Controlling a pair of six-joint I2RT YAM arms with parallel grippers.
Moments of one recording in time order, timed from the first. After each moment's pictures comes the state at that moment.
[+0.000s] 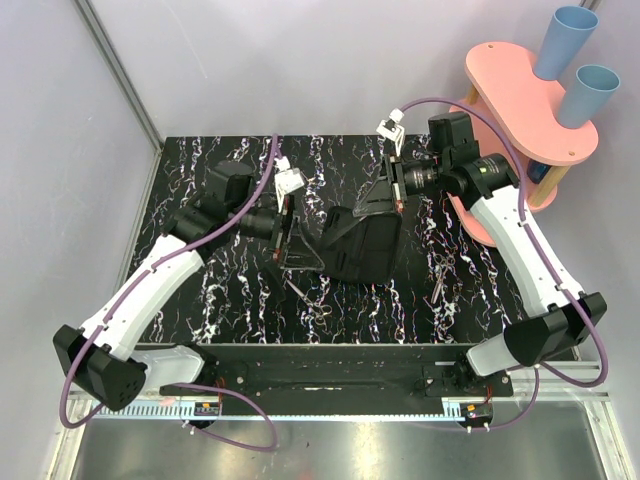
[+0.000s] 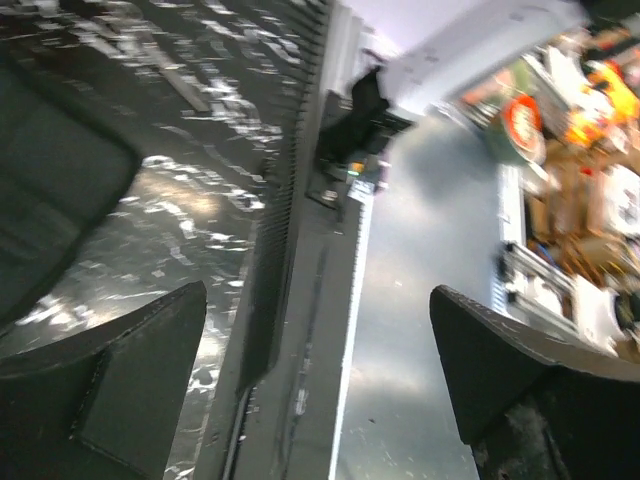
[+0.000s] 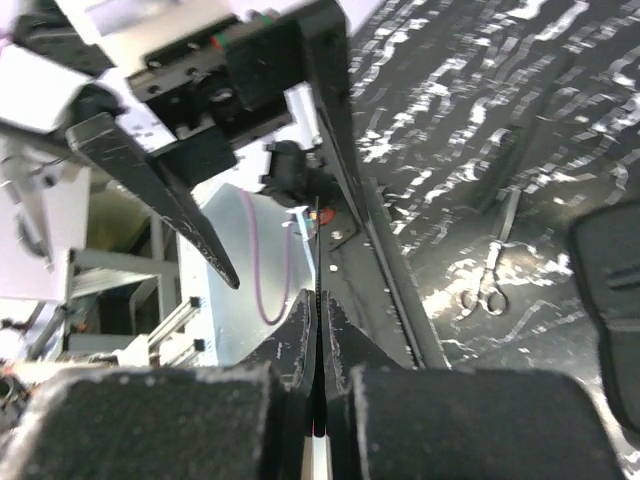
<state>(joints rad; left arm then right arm) -0.52 1.21 1.25 -0.61 1.07 -0.15 0.38 1.47 1.68 -0.85 -1.12 0.21</state>
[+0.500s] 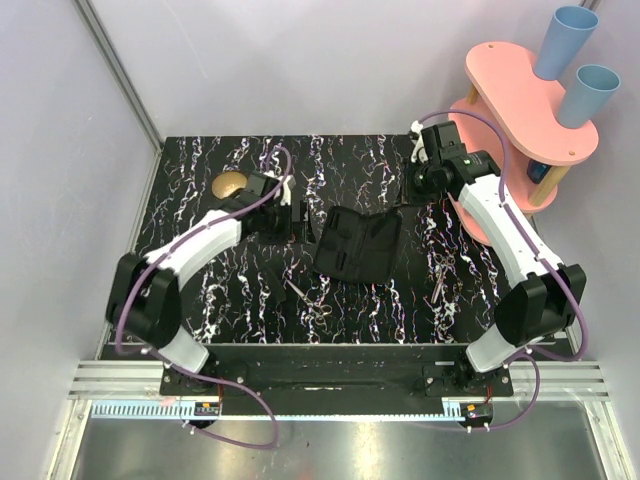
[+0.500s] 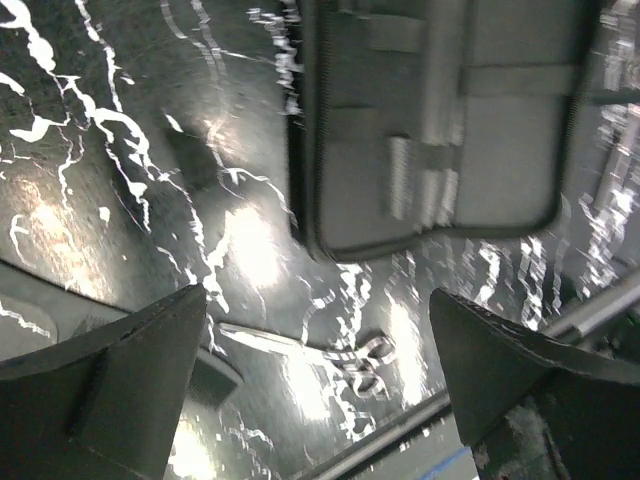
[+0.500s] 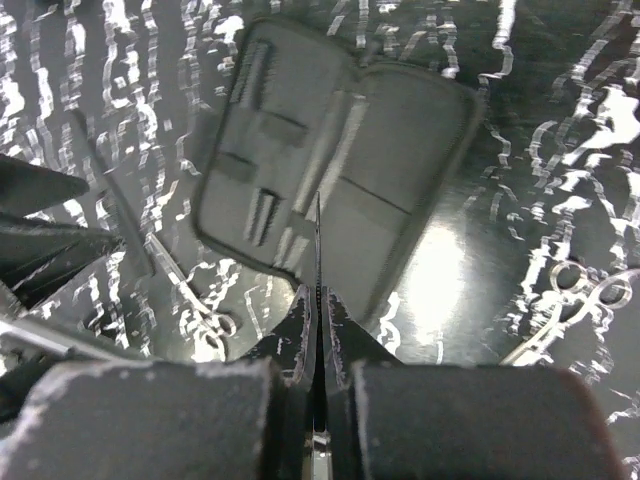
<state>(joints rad) -0.45 1.50 1.14 -0.53 0.30 -0.39 0.32 1.60 1.61 -0.92 -0.23 0.31</state>
